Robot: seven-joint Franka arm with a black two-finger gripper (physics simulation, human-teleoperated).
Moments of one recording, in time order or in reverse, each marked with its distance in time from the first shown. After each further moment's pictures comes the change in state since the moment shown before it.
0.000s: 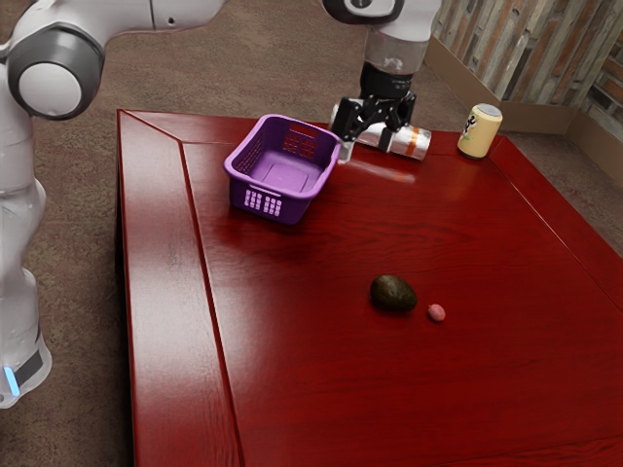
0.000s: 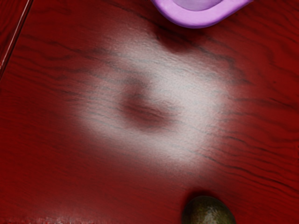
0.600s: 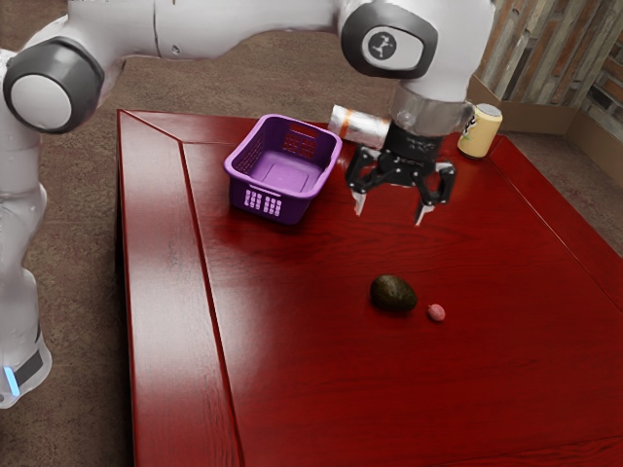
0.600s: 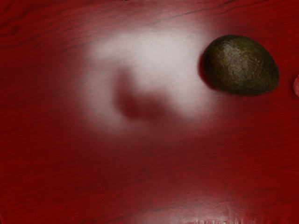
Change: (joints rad) arm -0.003 0.053 -0.177 0.023 -0.068 0.024 0.293
